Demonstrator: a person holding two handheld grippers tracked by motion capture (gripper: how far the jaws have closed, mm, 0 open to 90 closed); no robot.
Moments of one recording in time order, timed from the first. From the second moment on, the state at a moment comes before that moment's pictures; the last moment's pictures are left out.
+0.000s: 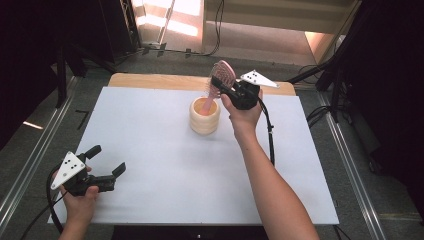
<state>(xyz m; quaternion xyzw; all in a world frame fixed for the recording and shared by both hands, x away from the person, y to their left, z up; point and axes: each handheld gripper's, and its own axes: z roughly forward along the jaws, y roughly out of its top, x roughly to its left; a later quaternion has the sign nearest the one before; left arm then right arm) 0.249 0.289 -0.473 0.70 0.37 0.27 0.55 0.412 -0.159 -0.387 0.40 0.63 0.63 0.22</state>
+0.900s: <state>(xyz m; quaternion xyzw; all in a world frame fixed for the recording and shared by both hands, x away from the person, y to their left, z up) 0.249 0.290 -0.472 0.70 0.36 0.27 0.55 0.422 -0.153 -0.420 0.43 0.63 0.61 0.20</state>
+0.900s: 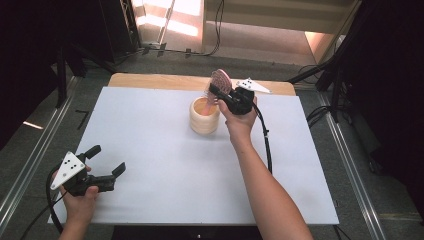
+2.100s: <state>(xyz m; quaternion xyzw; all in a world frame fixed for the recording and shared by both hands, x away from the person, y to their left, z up) 0.249 0.288 -0.472 0.70 0.36 0.27 0.55 0.431 -0.169 -0.441 0.47 0.61 0.62 0.16</state>
